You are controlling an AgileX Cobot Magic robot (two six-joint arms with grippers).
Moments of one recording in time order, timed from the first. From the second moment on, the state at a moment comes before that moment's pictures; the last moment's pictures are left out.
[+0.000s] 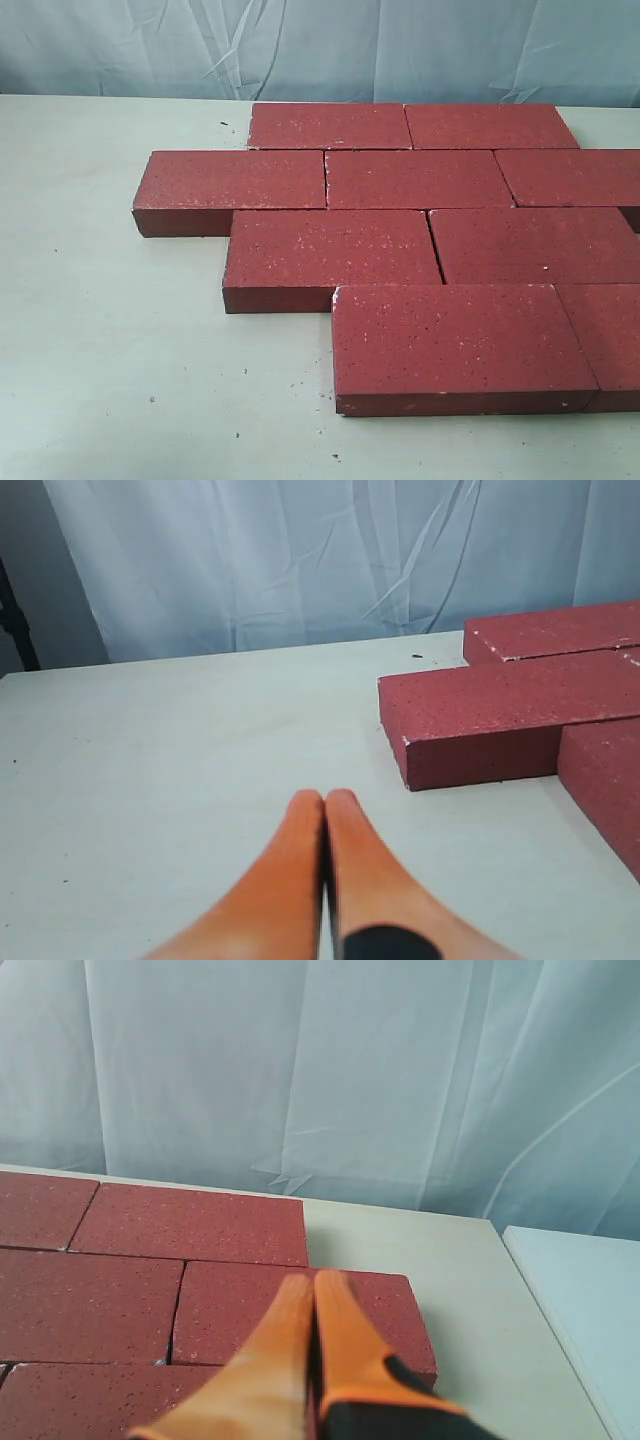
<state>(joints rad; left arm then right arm) -0.09 0.01 0.00 0.06 0.24 -0.02 -0.06 0.64 -0.58 -0.14 0.29 -0.02</state>
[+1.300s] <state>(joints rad) -0.09 0.01 0.00 0.06 0.24 -0.02 -0.06 0.64 -0.58 -0.14 0.29 -0.02</state>
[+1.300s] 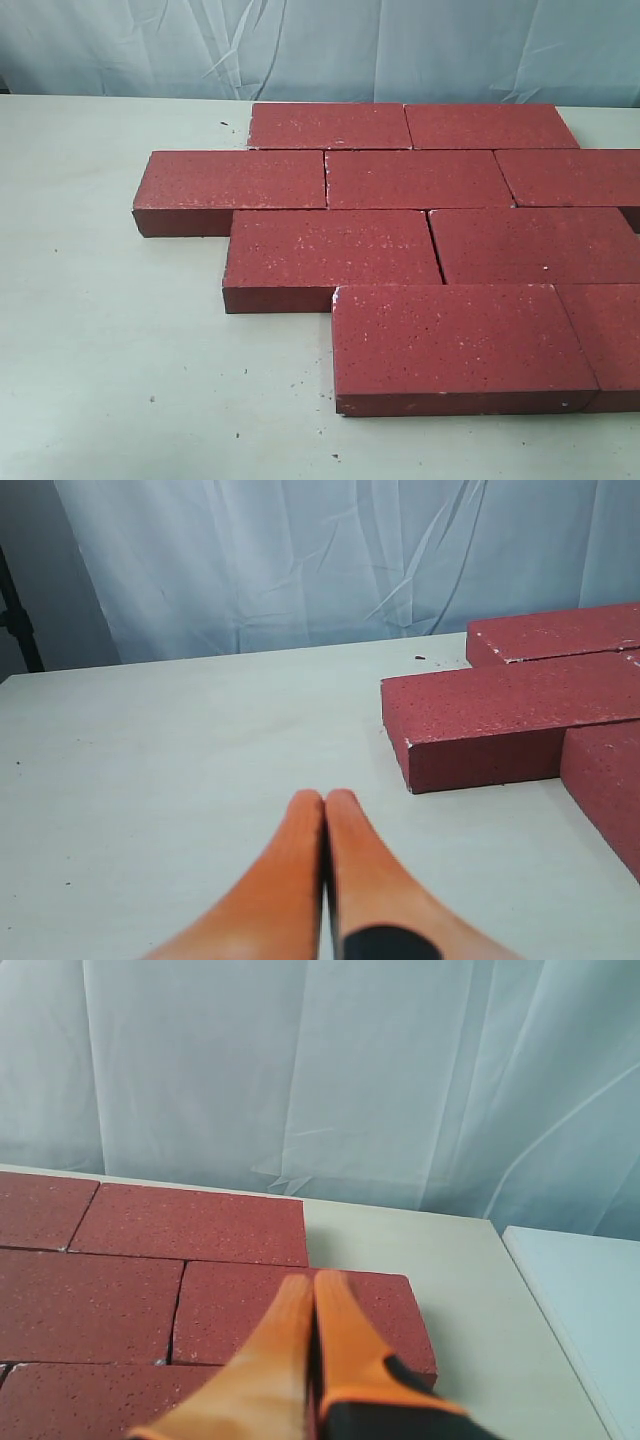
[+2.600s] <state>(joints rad) -0.09 0.01 0.00 0.06 0.24 -0.02 -0.06 0.44 -0.37 -0.15 0.22 -0.02</state>
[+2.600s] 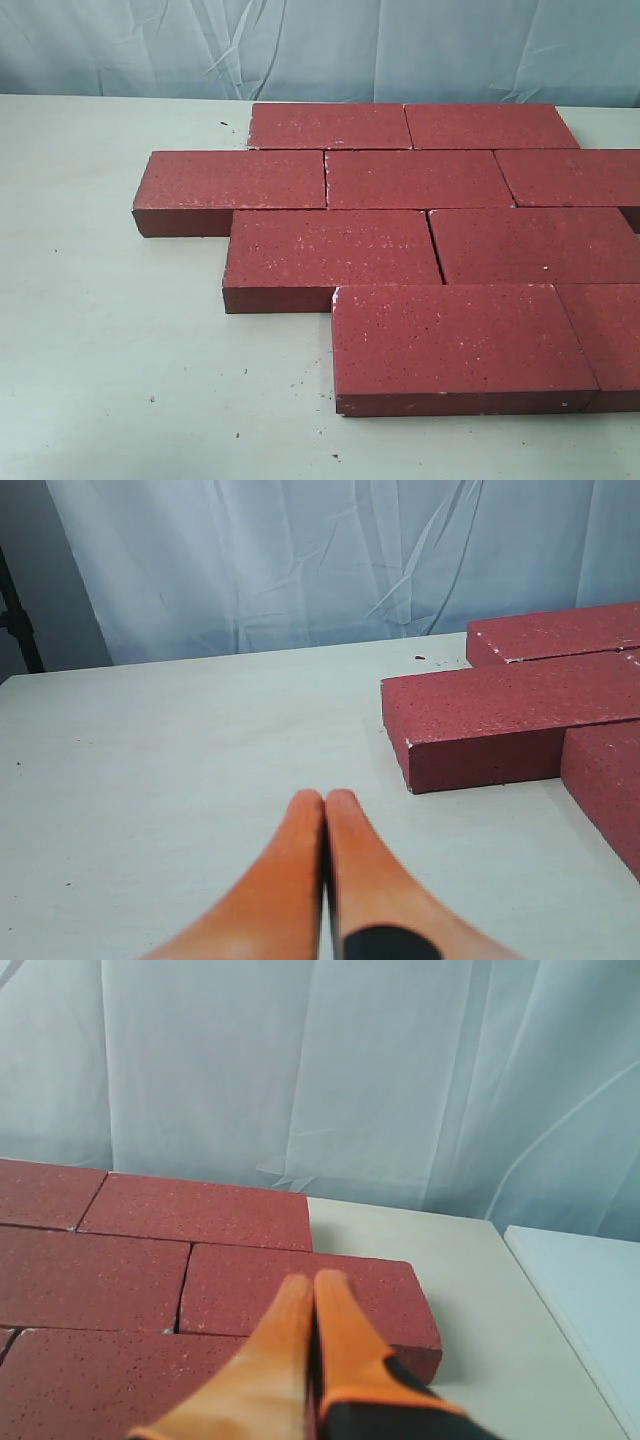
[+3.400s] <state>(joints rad) -0.09 0.01 0.00 0.06 0.24 -0.02 -0.06 0.15 -0.13 -0.10 0.19 -0.02</state>
